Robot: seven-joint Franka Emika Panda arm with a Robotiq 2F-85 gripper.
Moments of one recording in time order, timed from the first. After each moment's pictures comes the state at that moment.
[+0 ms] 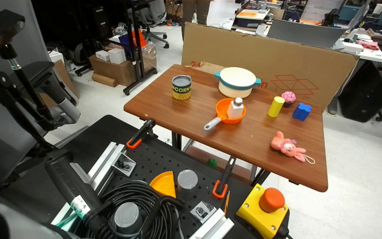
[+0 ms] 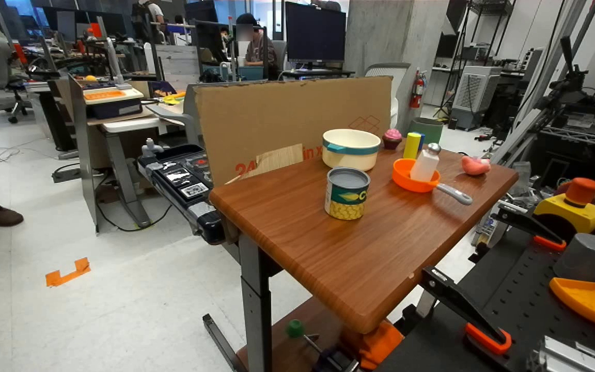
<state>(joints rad) -0.01 -0.62 0.00 -2.52 -0.02 1.91 -0.01</state>
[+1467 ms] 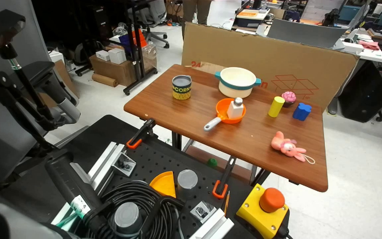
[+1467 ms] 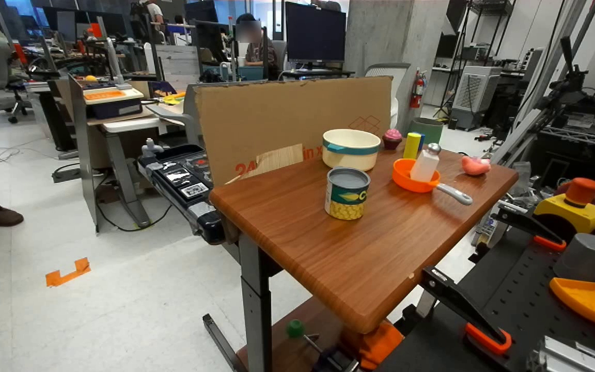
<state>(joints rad) -0.01 -0.34 -0.03 -2.32 0.00 1.91 -0.06</state>
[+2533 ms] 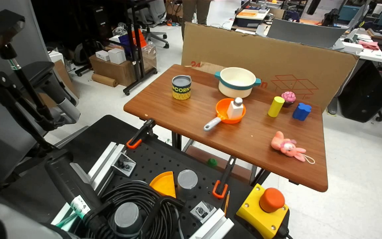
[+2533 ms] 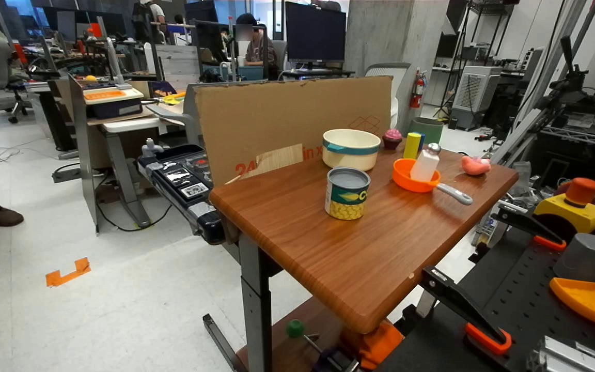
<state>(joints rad) -0.08 -0.15 -0.13 -2.13 0.00 1.85 -0.41</state>
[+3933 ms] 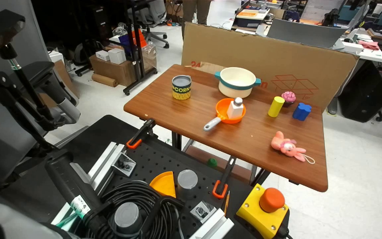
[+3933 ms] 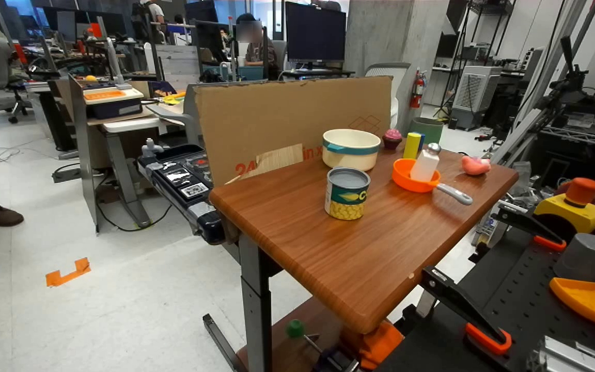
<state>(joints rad) -0.12 -0.10 -0.16 -2.11 -0.02 2.16 -0.02</state>
